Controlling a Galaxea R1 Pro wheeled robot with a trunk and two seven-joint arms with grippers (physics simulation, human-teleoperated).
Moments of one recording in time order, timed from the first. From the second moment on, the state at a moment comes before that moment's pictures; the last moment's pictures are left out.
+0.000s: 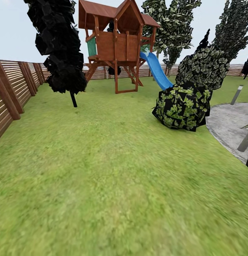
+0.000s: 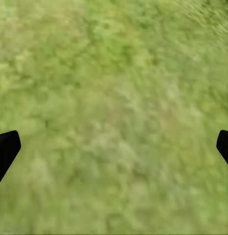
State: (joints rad) left arm -0.20 0.09 0.08 -0.31 0.01 -0.32 0.01; right arm -0.07 -0.09 -0.01 -0.54 0.00 -0.36 0.00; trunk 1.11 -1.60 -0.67
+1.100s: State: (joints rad) left arm -0.20 0.09 0.08 -0.31 0.01 -0.32 0.01; right arm -0.07 -0.09 -0.01 -0.54 0.00 -0.36 0.00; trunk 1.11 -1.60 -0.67
